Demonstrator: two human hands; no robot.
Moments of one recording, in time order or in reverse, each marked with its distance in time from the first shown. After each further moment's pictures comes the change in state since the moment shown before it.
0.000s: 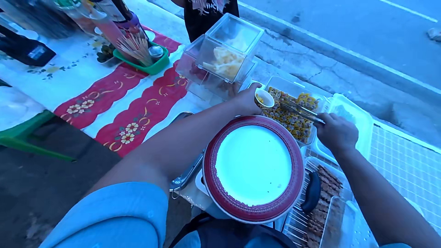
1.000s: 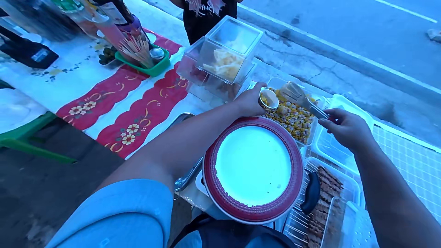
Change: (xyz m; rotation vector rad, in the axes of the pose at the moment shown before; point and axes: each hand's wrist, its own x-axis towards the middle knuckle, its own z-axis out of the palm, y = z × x) left_hand 0.002 0.011 0.002 0.028 0.006 0.096; right_hand 0.007 -0.007 -0.065 0.586 -0.263 0.224
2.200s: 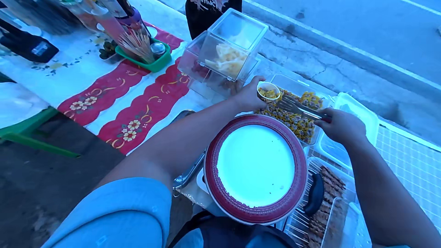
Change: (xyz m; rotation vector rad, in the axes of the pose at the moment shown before) left_hand 0.002 -0.016 -0.002 -0.288 0.076 -0.002; right_hand 0.026 -0.005 0.021 -0.439 -0.106 0.050
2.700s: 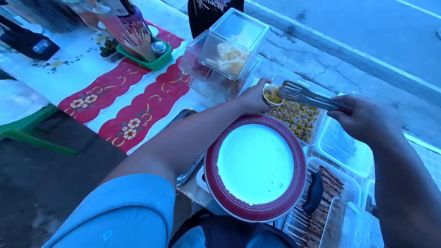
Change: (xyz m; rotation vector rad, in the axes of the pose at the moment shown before) left_hand -0.003 0.011 0.008 0.113 -0.056 0.025; right_hand -0.033 -0.010 -0.056 0.008 0.245 -0.196
